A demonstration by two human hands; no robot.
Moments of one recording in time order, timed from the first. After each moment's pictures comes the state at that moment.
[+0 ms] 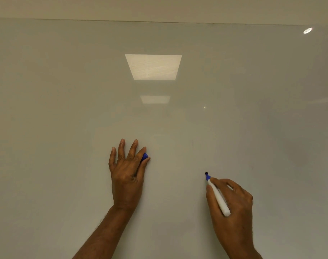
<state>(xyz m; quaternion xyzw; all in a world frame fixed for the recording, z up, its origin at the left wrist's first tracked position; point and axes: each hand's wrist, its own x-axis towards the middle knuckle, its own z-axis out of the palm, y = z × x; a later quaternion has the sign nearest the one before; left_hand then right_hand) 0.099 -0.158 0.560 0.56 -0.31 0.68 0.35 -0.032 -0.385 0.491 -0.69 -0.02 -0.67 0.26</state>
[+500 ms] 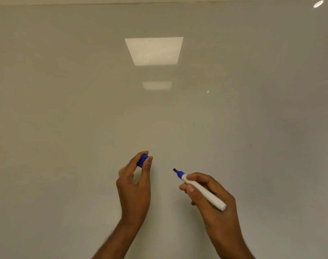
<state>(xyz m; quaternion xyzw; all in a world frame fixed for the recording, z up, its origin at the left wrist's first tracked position) -0.011 -0.154 0.515 0.58 -0.25 0.43 0.65 -0.116 -0.296 0.491 -0.65 -0.19 -0.43 0.60</state>
